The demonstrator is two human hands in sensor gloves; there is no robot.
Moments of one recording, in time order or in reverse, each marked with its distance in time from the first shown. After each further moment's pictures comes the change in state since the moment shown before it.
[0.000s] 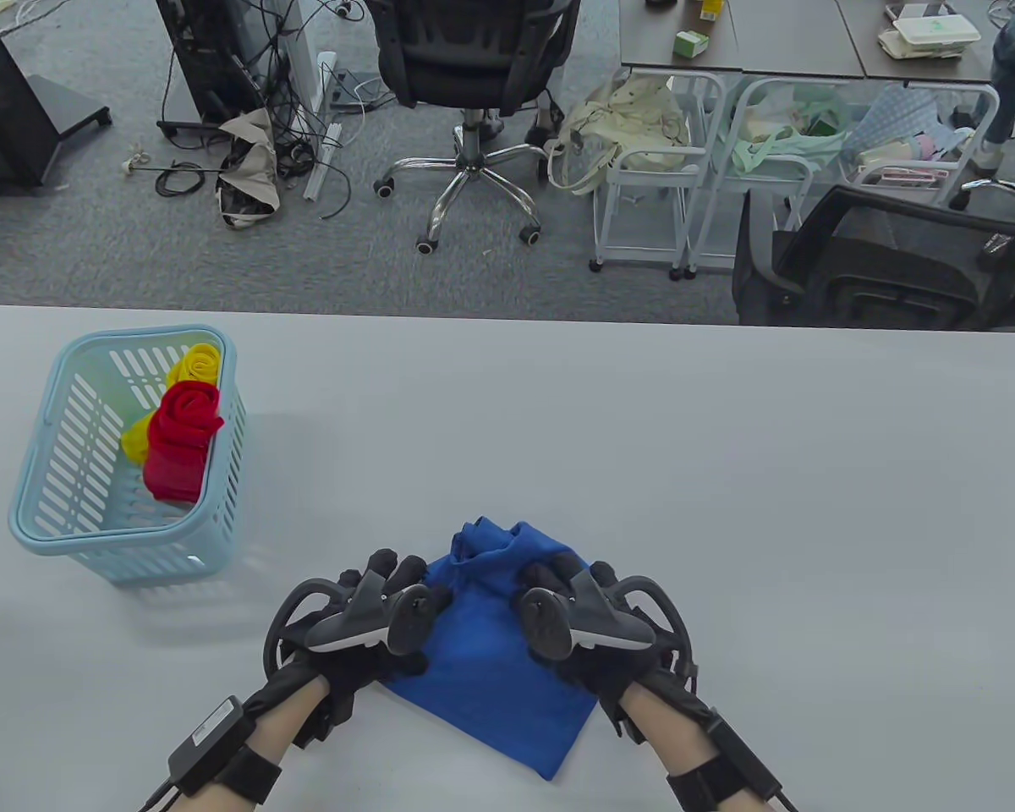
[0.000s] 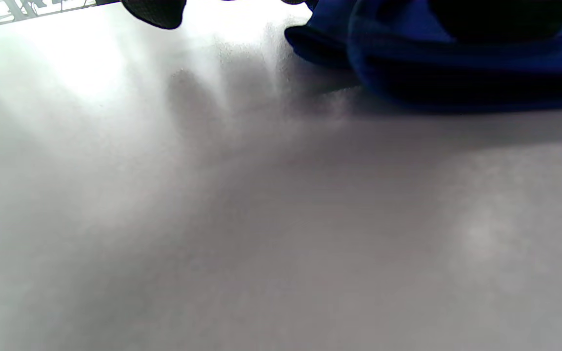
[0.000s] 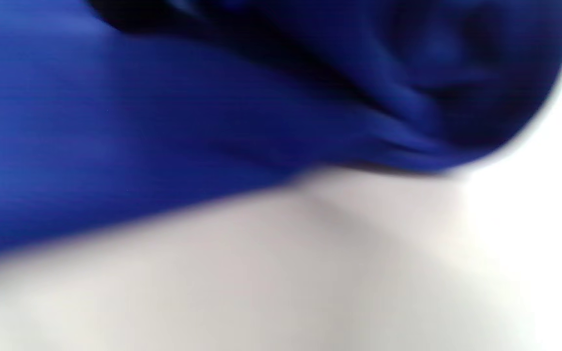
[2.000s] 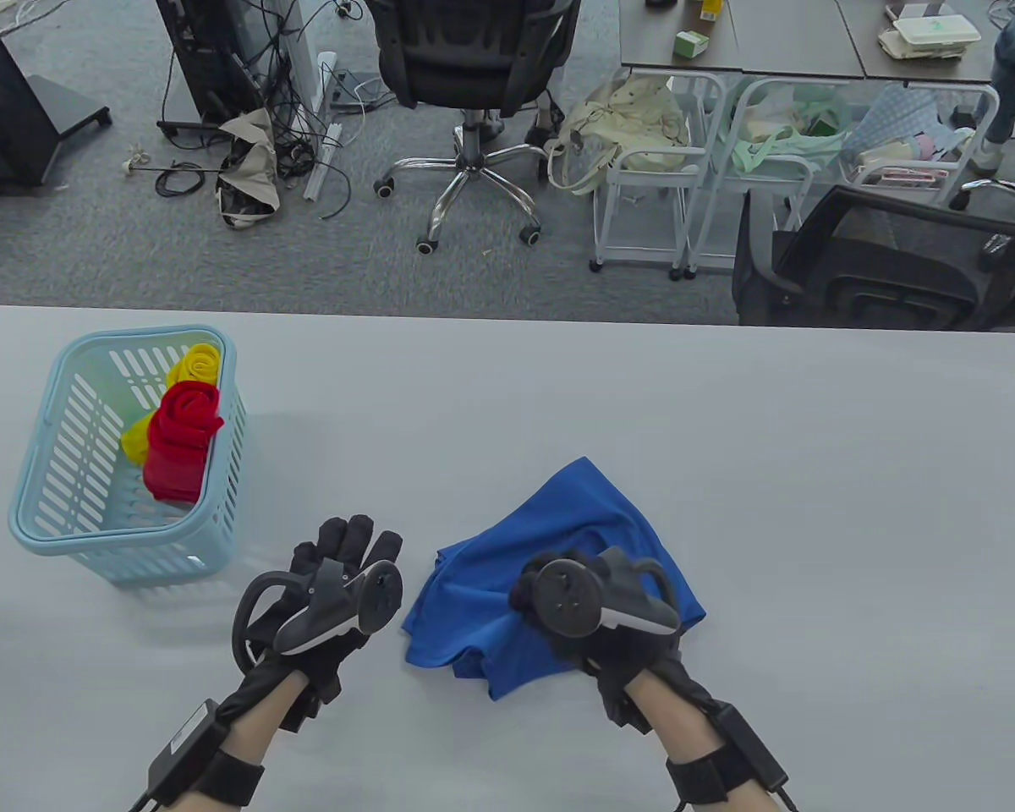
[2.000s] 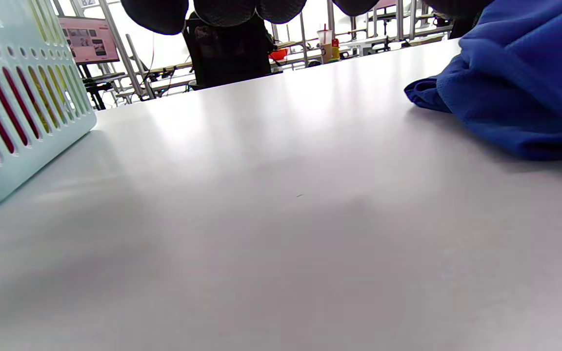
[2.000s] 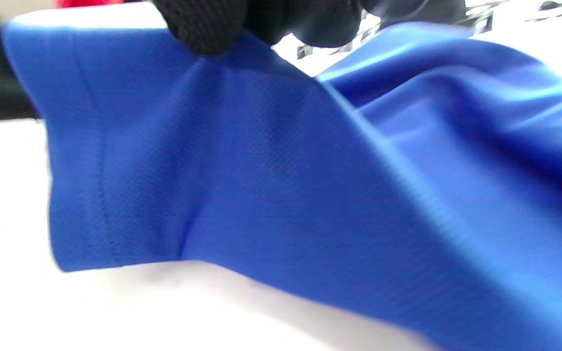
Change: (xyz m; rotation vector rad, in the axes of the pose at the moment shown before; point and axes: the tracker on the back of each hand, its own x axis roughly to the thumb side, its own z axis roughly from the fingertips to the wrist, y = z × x) left_hand -0.016 0.025 0.021 0.217 0.195 0.012; right_hand -0.028 -0.050 0.029 -0.299 -0.123 -0.374
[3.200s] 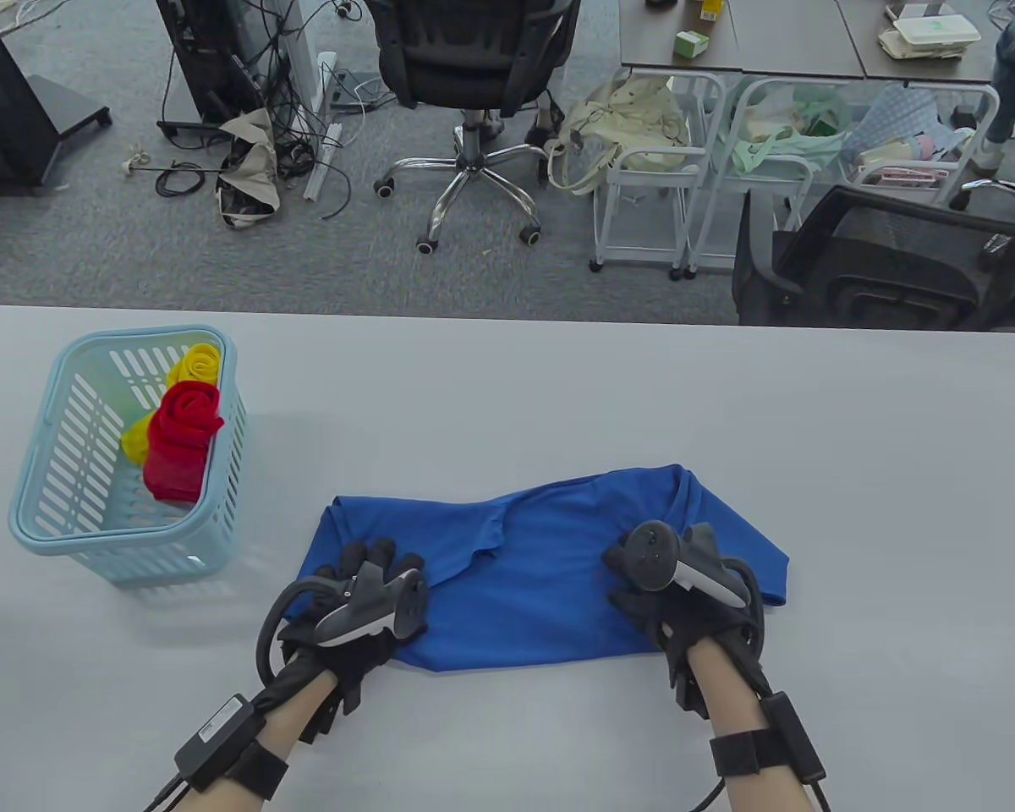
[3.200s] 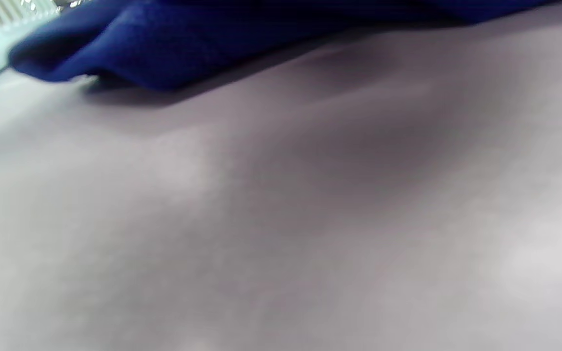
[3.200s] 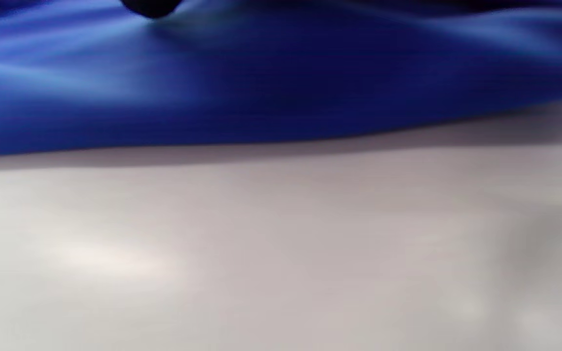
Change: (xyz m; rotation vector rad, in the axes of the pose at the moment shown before) left_hand -0.004 -0.043 -0.027 -0.281 0.040 -0.014; right_hand -0.118 0.044 0.000 0.238 0.479 0.071
